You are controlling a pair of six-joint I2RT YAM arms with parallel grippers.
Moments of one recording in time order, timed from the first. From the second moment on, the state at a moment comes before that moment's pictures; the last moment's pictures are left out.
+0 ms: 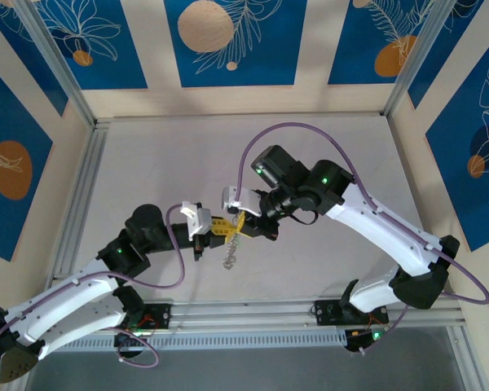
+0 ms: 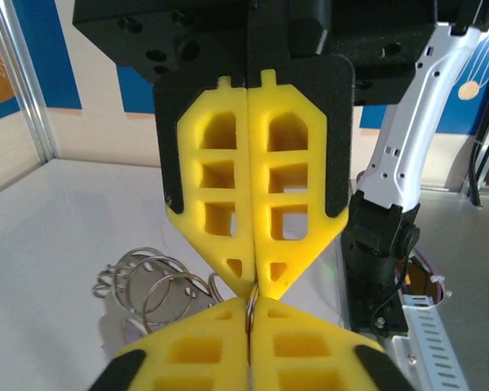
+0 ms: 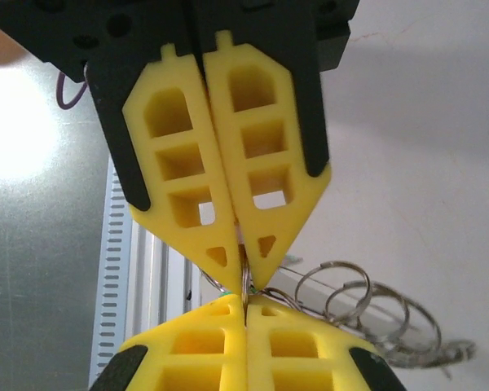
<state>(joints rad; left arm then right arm) -0.85 0.77 0.60 0.08 0.55 0.05 0.94 1.40 1.63 -1.23 -0.45 -0.45</state>
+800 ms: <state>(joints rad) -0.85 0.72 0.60 0.09 0.56 0.01 0.62 1.09 1.06 -0.67 -1.00 -0.14</state>
